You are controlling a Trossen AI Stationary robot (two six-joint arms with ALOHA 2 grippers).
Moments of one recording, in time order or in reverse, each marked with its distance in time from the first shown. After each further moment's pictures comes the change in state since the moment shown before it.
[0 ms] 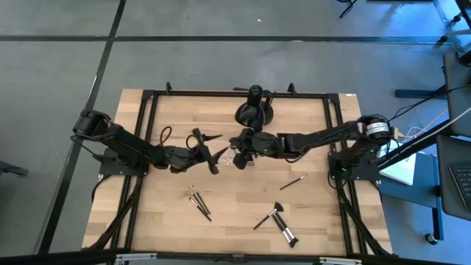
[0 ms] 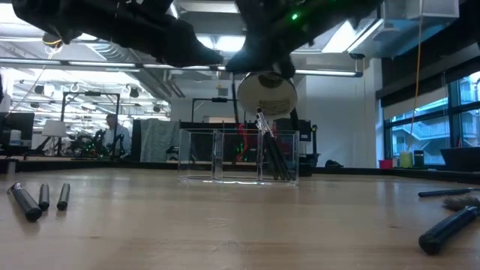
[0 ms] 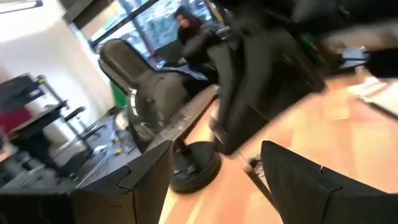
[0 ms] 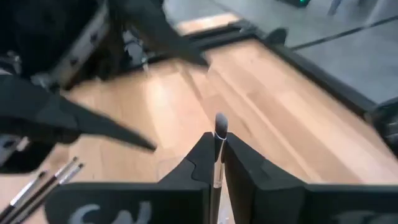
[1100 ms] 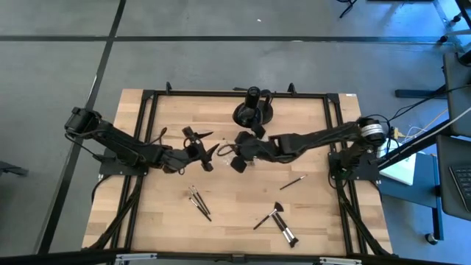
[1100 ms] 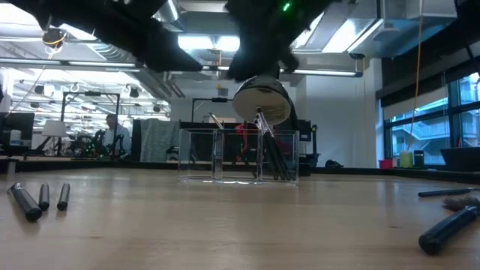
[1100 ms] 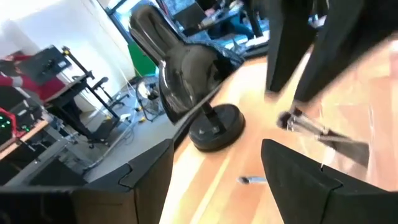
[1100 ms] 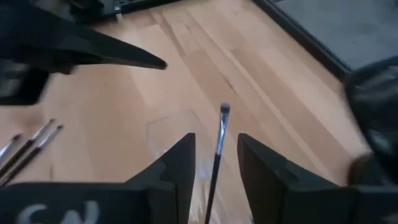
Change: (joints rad) left arm -0.037 -0.129 0.000 -0.317 -0.155 -0.107; right arm 0.056 0.058 0.231 -0.461 0.090 0.123
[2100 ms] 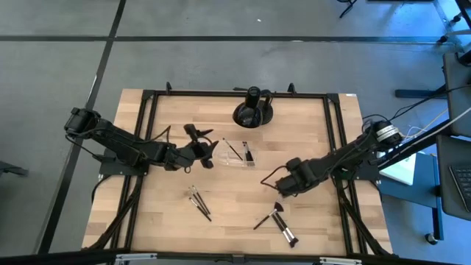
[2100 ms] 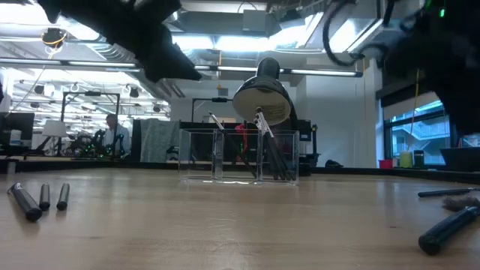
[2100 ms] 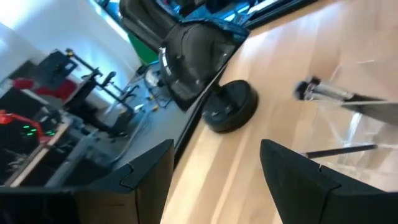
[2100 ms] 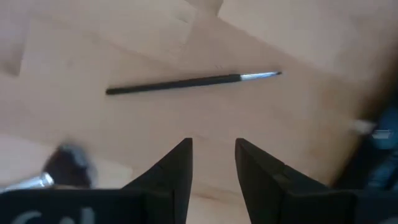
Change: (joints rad) left arm 0.039 0.001 0.083 -0.233 -0.005 0.056; right arm 0.312 -0.137 -0.235 -0.866 -0.497 1.247
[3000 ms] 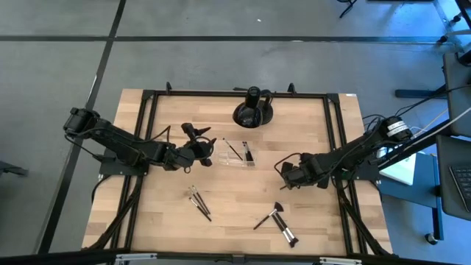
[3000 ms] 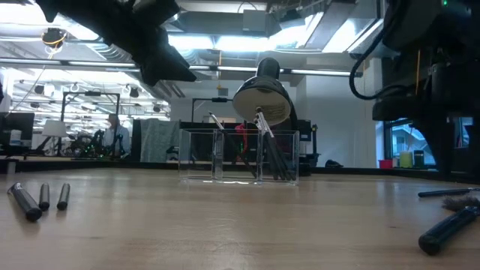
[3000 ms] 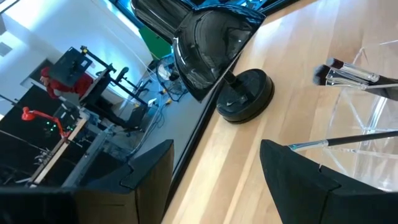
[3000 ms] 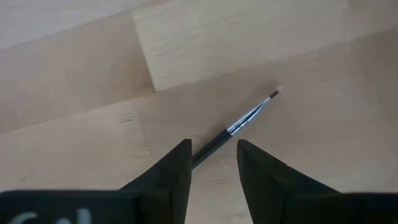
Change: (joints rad) left arm 0.000 -0.013 0.000 -0.046 -0.058 0.014; right arm -0.056 -0.138 -0.337 0.320 0.083 0.607
